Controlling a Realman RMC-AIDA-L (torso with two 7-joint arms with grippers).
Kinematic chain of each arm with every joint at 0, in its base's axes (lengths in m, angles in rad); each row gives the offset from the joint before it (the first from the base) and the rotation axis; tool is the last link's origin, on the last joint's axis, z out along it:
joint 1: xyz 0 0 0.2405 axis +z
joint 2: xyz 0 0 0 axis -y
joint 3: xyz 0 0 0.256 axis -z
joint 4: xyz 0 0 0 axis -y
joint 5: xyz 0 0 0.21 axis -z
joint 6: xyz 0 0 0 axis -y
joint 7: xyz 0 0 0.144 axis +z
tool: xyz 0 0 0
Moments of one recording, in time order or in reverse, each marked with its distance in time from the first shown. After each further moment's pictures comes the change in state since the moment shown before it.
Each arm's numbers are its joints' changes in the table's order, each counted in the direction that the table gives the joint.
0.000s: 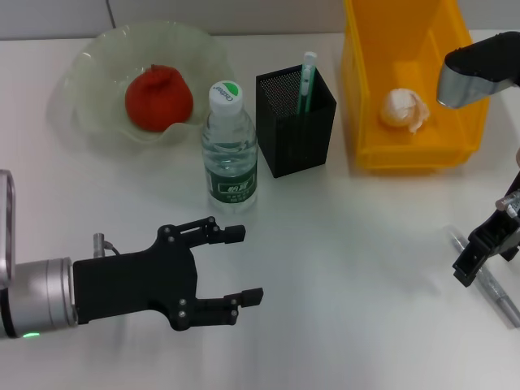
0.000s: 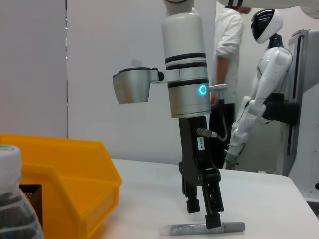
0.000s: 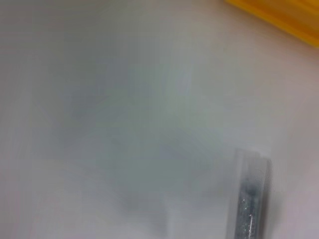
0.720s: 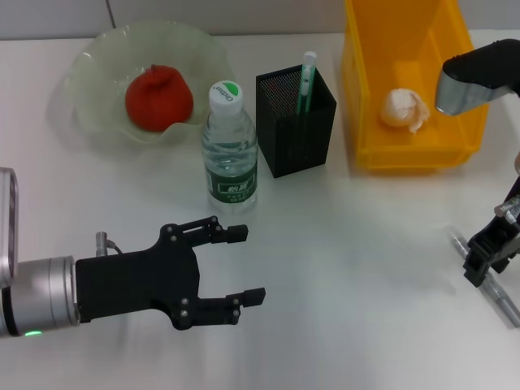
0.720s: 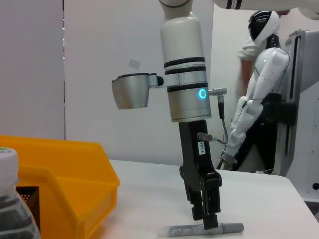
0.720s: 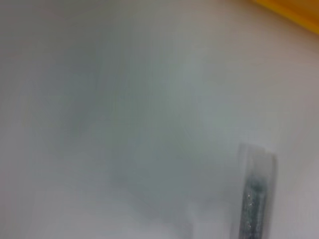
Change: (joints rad) left arm -0.010 0.000 -0.002 0.007 0.000 -0.001 0.001; right arm 0.000 -0.002 0.004 -0.025 0.000 -0.008 0.000
